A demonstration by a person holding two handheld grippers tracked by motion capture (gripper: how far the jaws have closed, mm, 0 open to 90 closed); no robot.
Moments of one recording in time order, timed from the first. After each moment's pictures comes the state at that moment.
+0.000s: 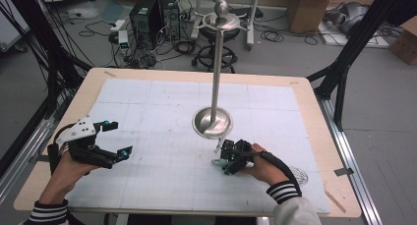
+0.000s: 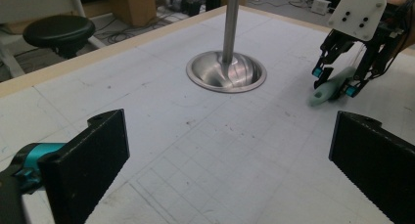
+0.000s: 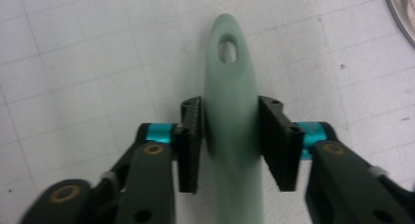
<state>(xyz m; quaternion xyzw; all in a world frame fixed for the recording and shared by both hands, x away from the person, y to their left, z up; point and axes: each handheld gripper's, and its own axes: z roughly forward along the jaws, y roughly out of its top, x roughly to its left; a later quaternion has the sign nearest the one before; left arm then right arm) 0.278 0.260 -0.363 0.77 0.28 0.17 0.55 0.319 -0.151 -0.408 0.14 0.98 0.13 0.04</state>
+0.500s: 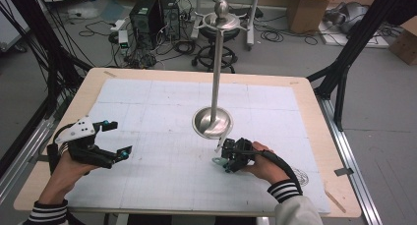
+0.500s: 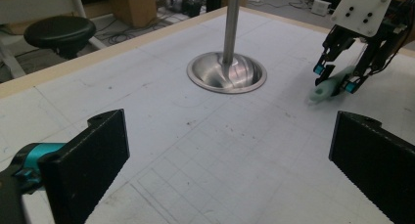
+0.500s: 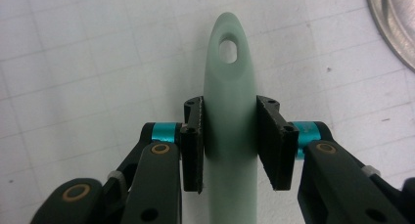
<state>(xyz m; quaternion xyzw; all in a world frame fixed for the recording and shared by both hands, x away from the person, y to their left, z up) 0.278 0.262 -0.363 0.77 0.28 0.18 0.55 0.320 -0.154 -0.400 0.13 0.98 0.13 0.05</state>
